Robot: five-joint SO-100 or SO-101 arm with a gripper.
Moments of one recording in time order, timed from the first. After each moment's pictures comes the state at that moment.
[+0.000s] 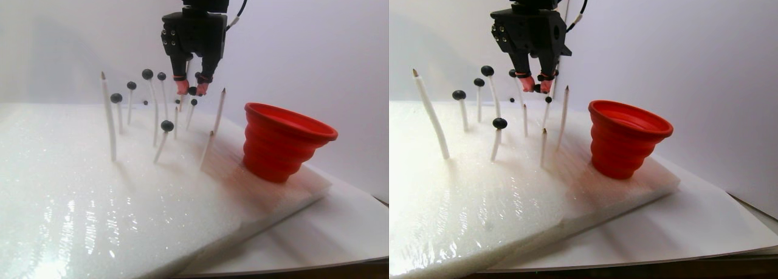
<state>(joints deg) 5.6 105.1 126.7 8.3 -77.4</state>
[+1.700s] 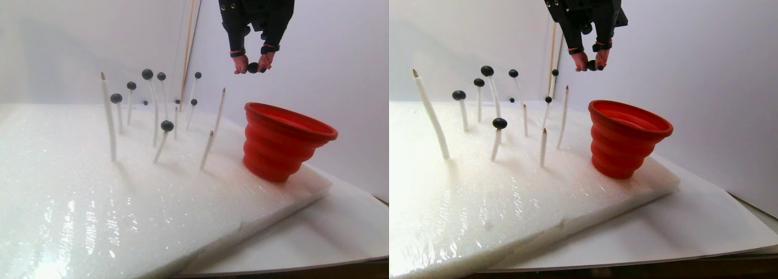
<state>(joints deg) 23.4 117.5 128.8 20.6 -80.2</state>
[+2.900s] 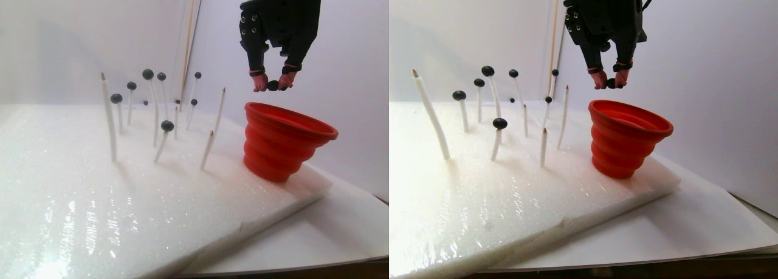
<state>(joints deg) 27.9 107.9 128.7 12.1 -81.7</state>
